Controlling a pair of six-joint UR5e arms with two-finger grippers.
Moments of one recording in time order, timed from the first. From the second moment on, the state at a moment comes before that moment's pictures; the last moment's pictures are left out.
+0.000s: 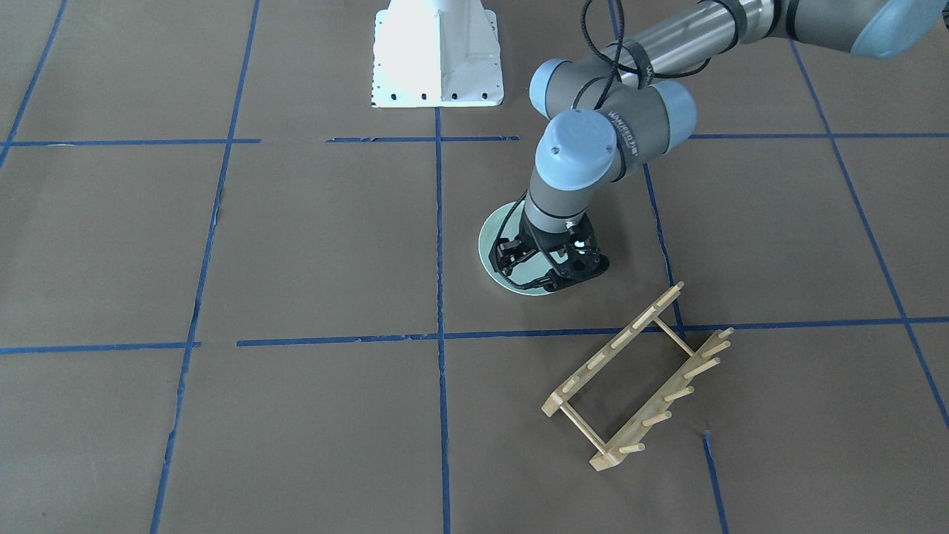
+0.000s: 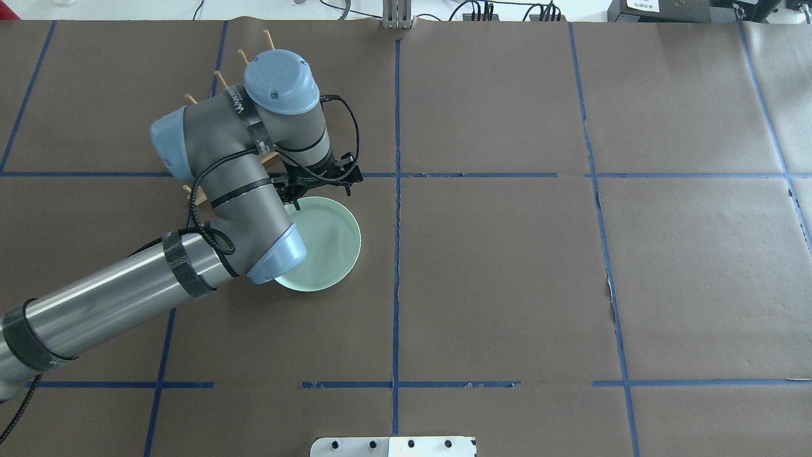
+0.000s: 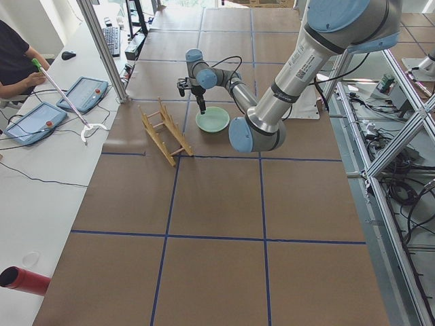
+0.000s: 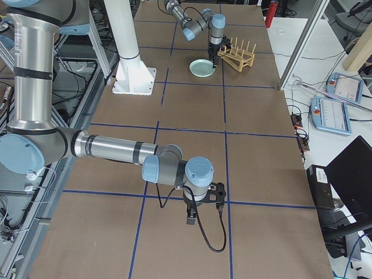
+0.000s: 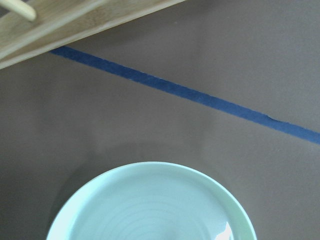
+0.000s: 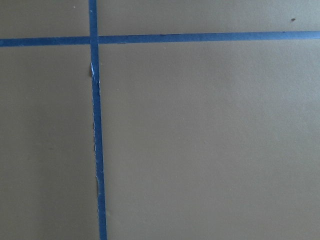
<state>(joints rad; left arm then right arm) -0.66 -2.40 -1.39 -1.59 -2.01 -1.37 1.62 -1.69 1.60 -1.59 2.30 -0.07</state>
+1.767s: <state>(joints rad) -0.59 -2.42 -1.31 -1.65 -1.91 -1.32 1.62 -1.69 1.59 -1.59 2.30 -0.07</state>
